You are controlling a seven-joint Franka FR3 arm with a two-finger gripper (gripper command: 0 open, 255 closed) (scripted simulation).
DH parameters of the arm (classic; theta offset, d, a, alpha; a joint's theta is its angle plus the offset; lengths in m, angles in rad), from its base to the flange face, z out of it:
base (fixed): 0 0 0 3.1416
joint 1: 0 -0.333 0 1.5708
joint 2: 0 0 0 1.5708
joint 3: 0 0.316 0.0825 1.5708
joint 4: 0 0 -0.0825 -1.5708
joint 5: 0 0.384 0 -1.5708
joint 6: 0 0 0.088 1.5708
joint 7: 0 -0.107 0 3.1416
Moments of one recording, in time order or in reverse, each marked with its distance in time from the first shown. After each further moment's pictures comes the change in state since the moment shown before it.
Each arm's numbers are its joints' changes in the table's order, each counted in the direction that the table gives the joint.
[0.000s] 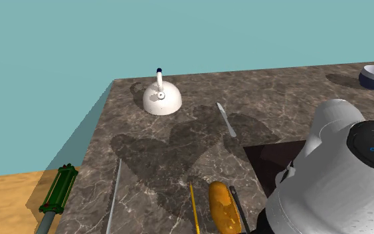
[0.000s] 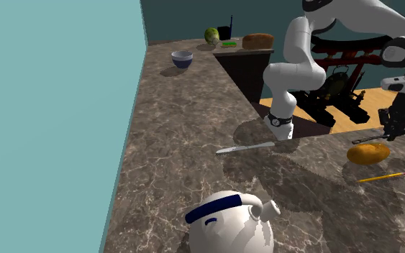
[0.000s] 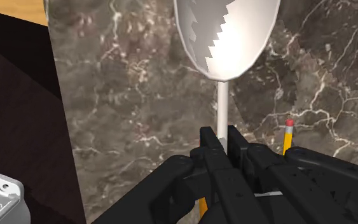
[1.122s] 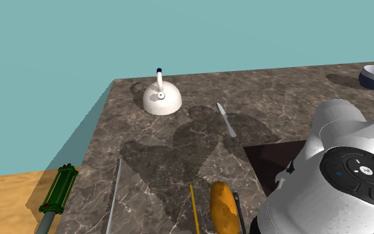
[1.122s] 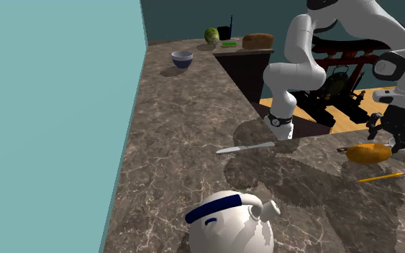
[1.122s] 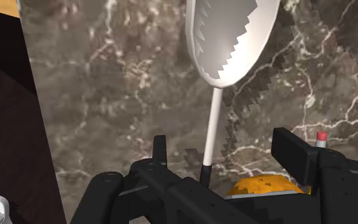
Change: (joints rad) arm 0.018 0.060 0.102 -0.056 0.074 -0.126 0.024
